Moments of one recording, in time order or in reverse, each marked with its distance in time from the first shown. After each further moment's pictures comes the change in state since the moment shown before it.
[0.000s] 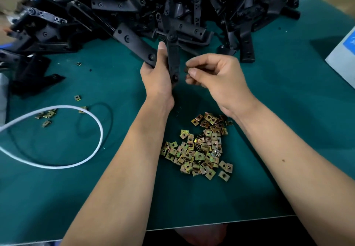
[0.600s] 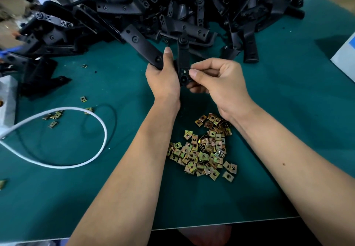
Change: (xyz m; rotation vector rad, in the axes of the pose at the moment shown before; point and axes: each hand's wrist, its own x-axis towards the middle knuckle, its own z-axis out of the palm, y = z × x) left_hand -0.002 -0.006 0.004 0.120 0.080 0.129; right_hand -0.007 -0.001 0.013 0.091 0.078 0.084
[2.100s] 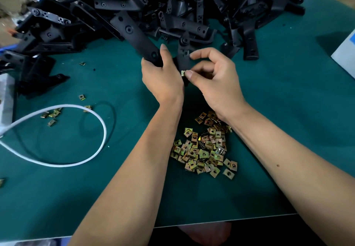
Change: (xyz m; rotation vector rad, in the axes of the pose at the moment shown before) left_hand -0.010 0.007 0.004 0.193 0.228 0.219; right_hand -0.002 0.005 0.003 -0.346 0.003 -0.194
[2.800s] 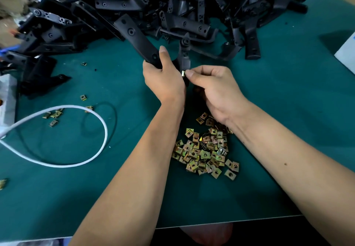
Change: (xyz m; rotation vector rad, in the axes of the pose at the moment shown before) left_hand -0.004 0.000 0.001 -0.132 -0.006 -0.070; right_hand -0.001 -0.001 0.010 0.353 -0.021 0.383
